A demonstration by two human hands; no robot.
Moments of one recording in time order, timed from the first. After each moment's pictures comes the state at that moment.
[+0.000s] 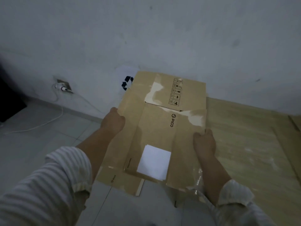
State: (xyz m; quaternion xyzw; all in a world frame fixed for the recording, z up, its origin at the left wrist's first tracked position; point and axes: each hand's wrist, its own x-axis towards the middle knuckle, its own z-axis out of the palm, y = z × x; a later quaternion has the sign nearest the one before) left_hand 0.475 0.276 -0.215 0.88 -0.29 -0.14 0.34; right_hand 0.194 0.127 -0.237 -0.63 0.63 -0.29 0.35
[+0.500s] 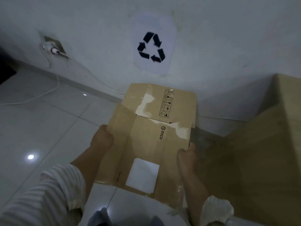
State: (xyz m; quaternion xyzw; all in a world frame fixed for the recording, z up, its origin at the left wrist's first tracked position) left_hand 0.653 0.301 -0.483 0.93 -0.15 -0.21 0.26; right_hand 0.398 0.156 -0.471 -0.59 0.67 -0.17 0.42
